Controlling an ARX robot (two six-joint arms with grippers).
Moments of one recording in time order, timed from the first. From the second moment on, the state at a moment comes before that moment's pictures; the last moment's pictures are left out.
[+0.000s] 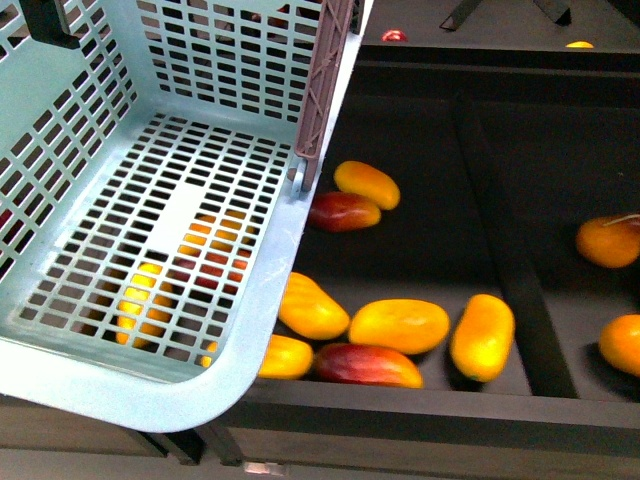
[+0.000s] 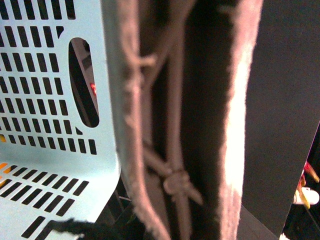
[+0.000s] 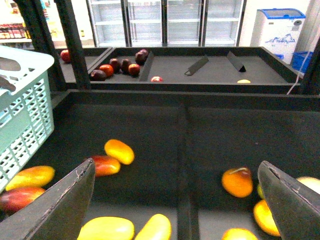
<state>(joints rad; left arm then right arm) -0.42 1.56 0.76 0.83 -0.24 -1.36 0.00 0.00 0.02 0.00 0.00 0.00</state>
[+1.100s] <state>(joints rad) -0.41 1.69 0.99 0.44 -0.02 -0.92 0.00 0.00 0.02 0.00 0.00 0.00</state>
